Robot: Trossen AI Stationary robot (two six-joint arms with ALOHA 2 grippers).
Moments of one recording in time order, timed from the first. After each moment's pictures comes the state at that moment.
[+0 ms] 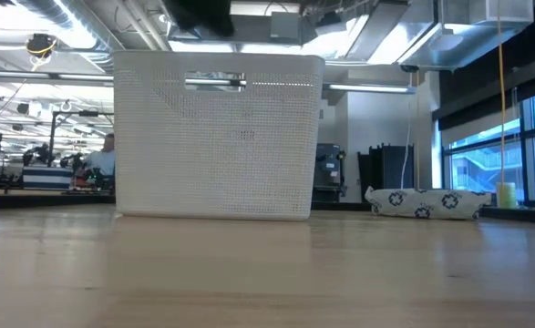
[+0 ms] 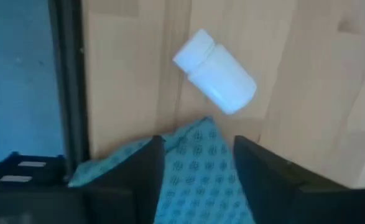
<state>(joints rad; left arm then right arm) -0.43 1.76 1.48 -0.75 -0.16 -0.46 0.77 1.95 1.68 -1.28 0.02 0.68</state>
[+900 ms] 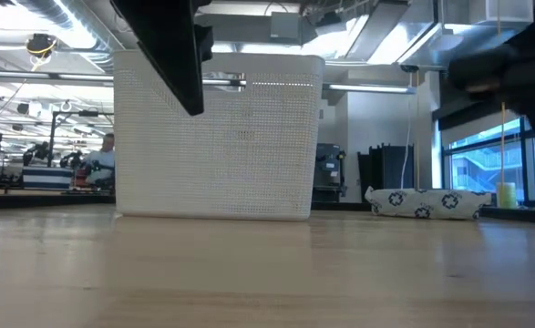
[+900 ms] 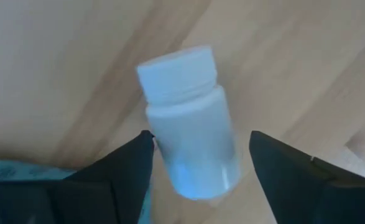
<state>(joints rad) -0.43 1.86 1.48 -0.84 -0.16 -0.57 0.72 1.95 1.33 -0.87 0.13 0.07</state>
